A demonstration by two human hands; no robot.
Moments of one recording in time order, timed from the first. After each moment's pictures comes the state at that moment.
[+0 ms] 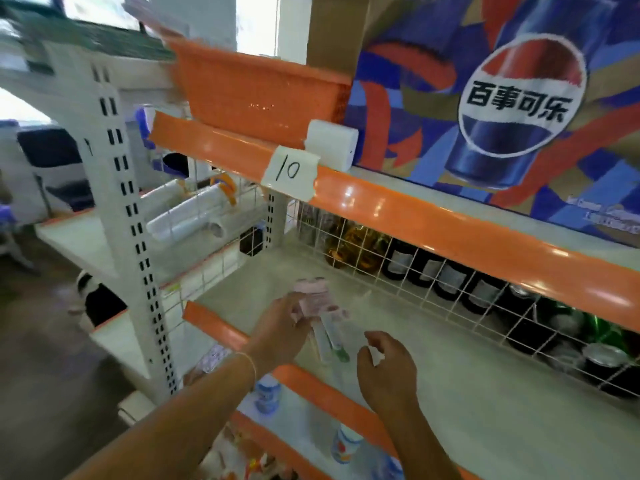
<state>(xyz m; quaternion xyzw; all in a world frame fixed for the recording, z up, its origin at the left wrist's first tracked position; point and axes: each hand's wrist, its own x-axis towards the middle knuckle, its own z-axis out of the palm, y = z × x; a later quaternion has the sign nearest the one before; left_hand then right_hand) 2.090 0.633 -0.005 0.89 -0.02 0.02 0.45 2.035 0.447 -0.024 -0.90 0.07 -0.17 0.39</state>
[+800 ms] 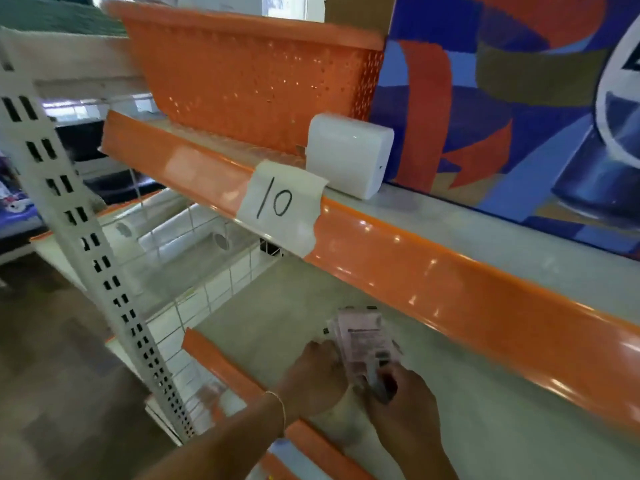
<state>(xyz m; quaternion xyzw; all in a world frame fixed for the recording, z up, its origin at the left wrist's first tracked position) 2.148 0.601 -0.046 0.93 0.00 -0.13 0.33 2.108 0.446 -0.038 -0.95 0.08 0.00 0.31</state>
